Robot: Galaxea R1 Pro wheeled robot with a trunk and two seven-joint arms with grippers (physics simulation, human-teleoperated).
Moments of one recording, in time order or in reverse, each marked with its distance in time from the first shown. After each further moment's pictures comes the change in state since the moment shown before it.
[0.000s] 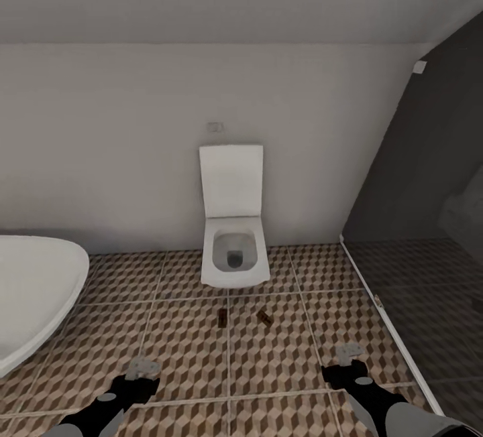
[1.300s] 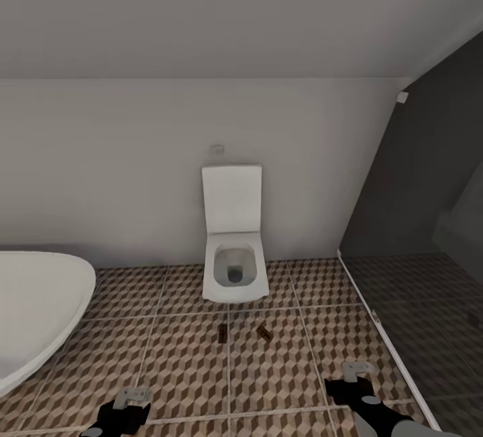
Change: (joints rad) left arm 0.017 -0.004 0.001 0.187 0.004 -0.184 -0.007; right arm 0.049 0.002 0.002 0.025 -0.120 -0.057 0.011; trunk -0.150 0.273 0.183
